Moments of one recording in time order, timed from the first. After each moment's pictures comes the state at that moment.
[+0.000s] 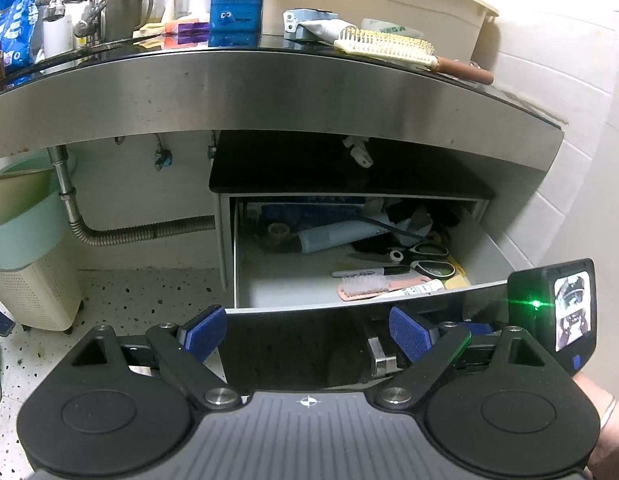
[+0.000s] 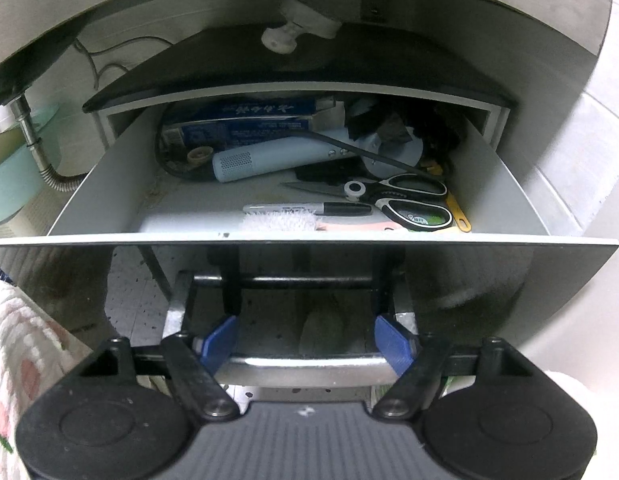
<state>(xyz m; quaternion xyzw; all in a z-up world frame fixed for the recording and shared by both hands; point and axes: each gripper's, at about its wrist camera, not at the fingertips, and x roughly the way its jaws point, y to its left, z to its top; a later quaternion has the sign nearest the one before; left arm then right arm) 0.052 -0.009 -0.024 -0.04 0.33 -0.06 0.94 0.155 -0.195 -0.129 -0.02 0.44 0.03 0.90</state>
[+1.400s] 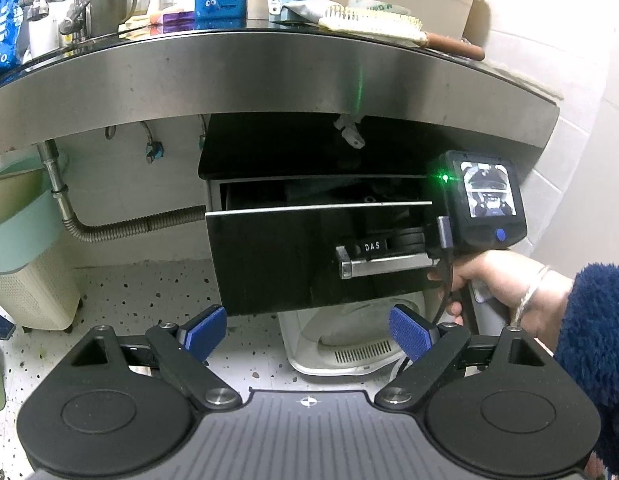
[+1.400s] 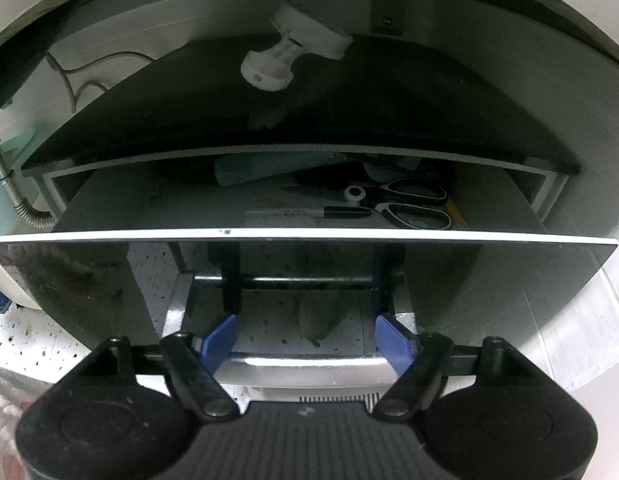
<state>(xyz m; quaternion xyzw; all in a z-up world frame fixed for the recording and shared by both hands) 0.057 -0.013 -0.032 -0.02 0.35 -0.07 0.93 0.137 -0.196 -0.119 -0.02 0.43 0.03 0.90</state>
